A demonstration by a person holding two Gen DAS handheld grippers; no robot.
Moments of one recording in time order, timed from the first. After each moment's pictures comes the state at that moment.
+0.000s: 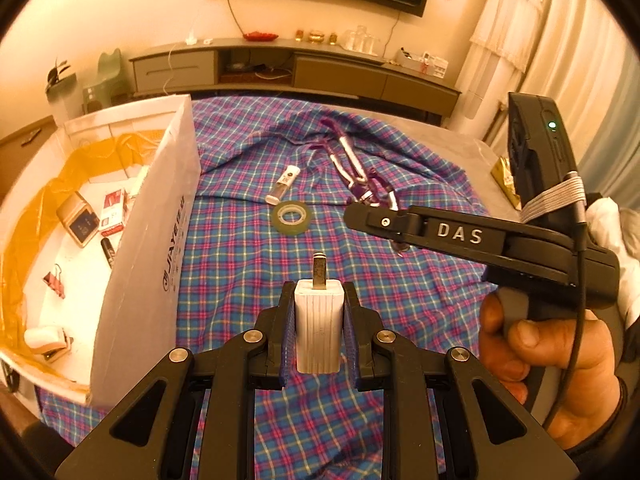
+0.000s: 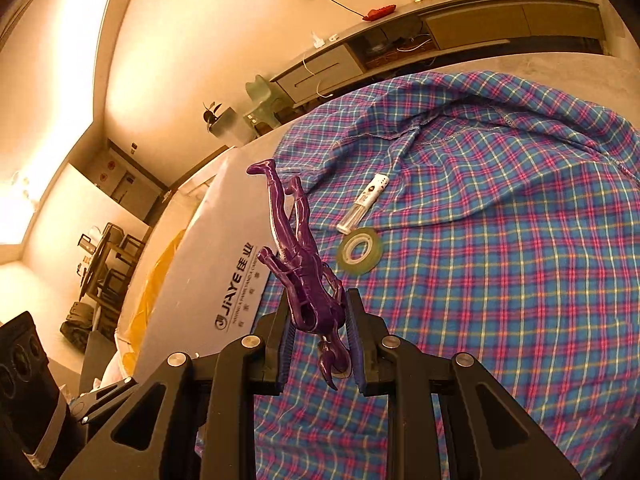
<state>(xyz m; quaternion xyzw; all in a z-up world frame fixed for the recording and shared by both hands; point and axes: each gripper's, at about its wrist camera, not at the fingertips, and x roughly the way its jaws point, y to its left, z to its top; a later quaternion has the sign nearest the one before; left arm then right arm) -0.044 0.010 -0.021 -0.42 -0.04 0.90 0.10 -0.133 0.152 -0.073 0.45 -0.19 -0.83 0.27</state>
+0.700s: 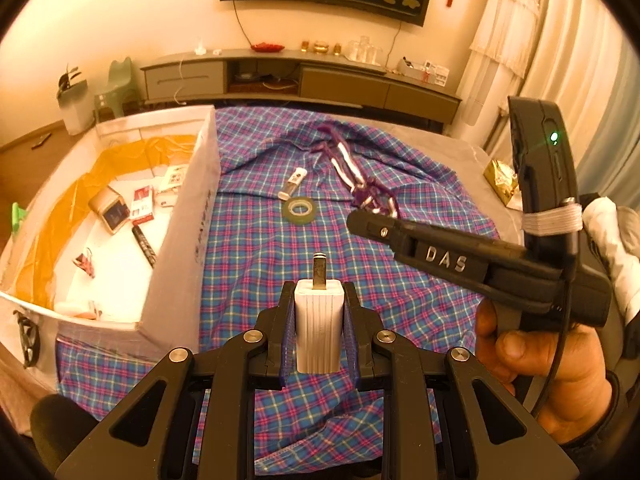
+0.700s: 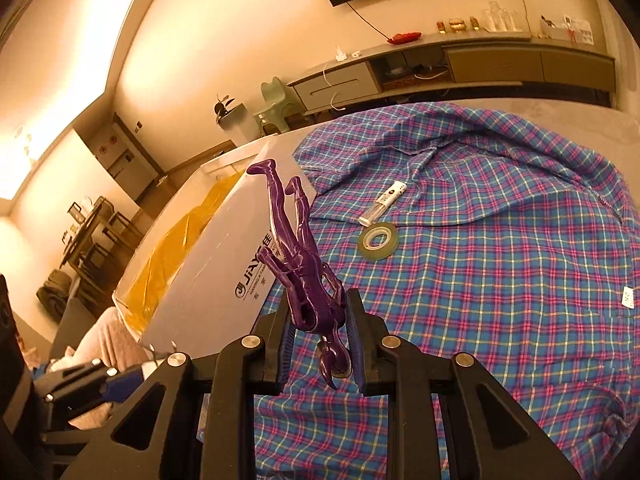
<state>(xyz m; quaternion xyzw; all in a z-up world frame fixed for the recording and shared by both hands) 0.006 0.000 0.005 -0.40 -0.04 0.91 0.08 -0.077 0.132 -0.045 0.41 -0.11 -0.86 0.27</state>
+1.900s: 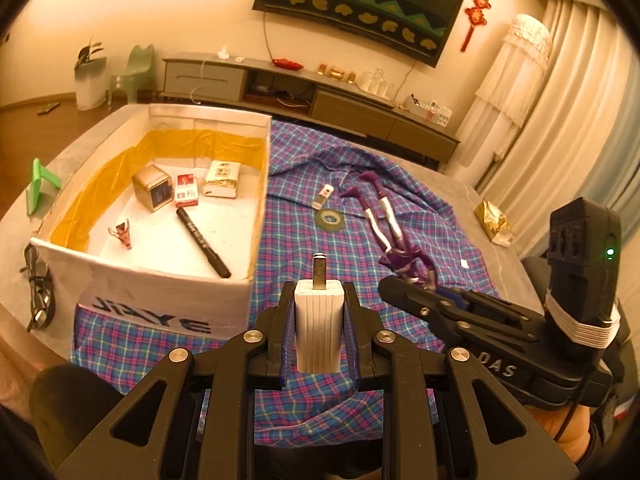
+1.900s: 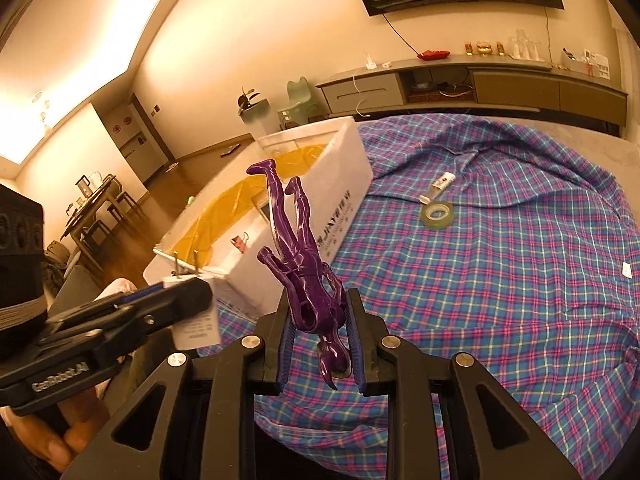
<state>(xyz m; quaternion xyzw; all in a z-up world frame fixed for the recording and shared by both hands) 0.056 -0.086 0.015 -0.37 -0.13 0.92 0.09 0.015 0.076 -0.022 0.38 -0.07 -0.87 0.30</state>
